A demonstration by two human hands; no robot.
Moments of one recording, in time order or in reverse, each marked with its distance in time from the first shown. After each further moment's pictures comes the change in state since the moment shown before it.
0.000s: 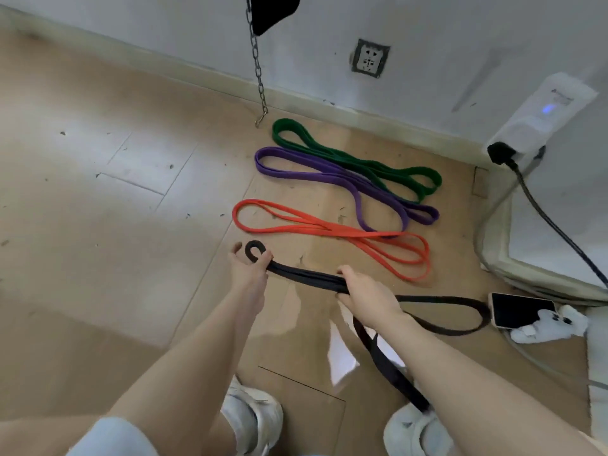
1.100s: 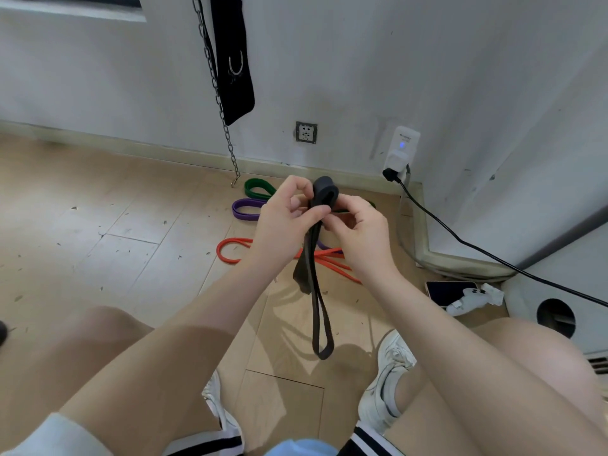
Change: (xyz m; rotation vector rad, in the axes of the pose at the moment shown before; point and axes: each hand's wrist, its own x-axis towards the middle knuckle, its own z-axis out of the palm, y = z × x) left_hand -0.240 0.097 0.018 0.306 -0.636 0.892; right_hand -0.173 -0.053 -0.114 0.781 0.904 -0.251
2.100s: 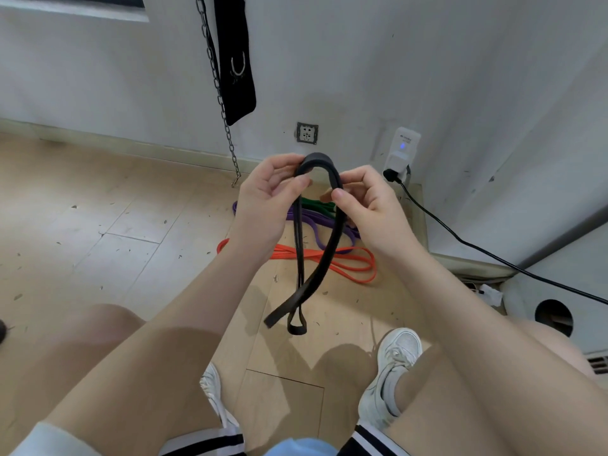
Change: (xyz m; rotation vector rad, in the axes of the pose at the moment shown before) left_hand -0.003 0.026 -0.019 -0.177 0.136 0.100; right_hand 0.010 -0.032 -0.024 0.234 -0.207 0.039
